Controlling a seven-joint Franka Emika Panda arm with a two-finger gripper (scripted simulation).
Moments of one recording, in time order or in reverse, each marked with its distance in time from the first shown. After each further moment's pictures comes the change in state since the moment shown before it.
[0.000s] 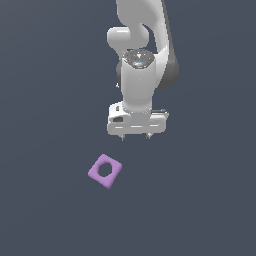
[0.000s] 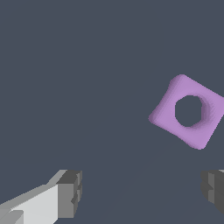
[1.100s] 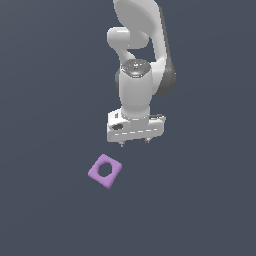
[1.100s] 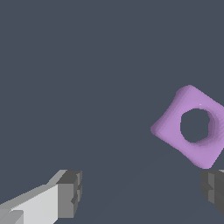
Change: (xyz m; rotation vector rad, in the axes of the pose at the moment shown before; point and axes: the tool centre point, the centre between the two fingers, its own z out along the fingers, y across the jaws) arm 0.011 0.004 0.019 0.007 0.032 -0.087
